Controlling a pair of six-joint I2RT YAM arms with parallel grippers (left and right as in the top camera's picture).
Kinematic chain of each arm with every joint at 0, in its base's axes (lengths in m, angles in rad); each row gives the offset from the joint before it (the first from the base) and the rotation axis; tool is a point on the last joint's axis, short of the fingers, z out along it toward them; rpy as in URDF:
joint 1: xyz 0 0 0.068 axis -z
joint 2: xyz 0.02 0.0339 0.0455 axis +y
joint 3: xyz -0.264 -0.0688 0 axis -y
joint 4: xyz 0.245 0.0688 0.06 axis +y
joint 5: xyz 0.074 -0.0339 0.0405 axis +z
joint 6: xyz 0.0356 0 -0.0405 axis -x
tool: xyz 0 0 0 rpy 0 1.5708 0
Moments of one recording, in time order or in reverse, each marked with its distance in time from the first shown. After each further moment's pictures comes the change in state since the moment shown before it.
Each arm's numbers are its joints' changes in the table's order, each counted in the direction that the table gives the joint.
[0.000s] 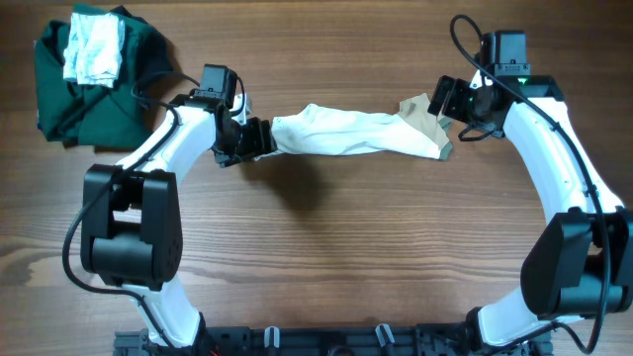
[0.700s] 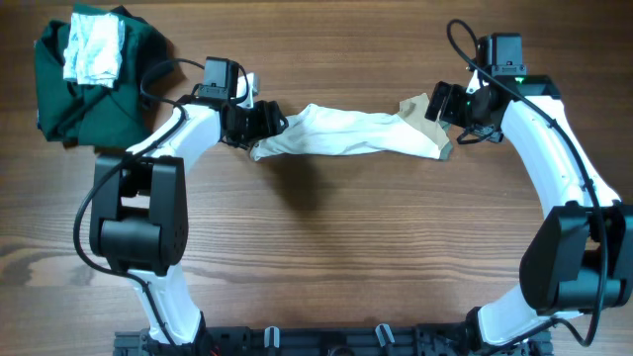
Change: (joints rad) left arm 0.000 0.084 0.017 -0.266 -0.099 0.004; right arm 0.000 0.023 -0.003 0.033 0.026 0.012
